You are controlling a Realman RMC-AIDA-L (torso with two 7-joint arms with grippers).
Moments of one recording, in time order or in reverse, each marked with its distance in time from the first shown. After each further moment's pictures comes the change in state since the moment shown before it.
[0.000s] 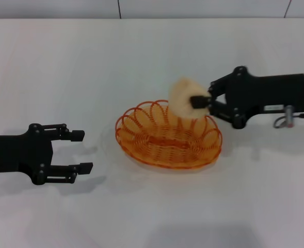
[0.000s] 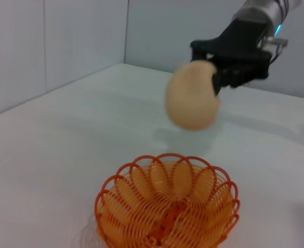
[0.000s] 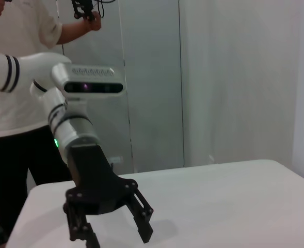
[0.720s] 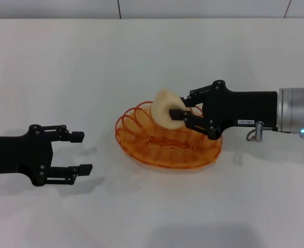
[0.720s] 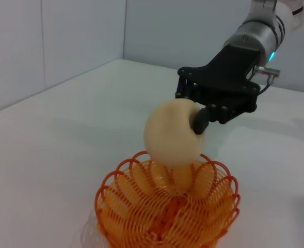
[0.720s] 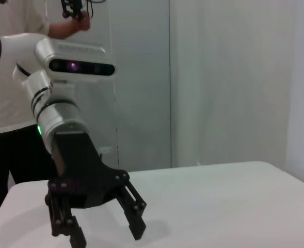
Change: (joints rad) left arm 0.000 0.000 -0.001 -0.001 0.011 -0.005 0.013; right arm 0.010 0.004 -0.203 0.162 0.221 0.176 -0.192
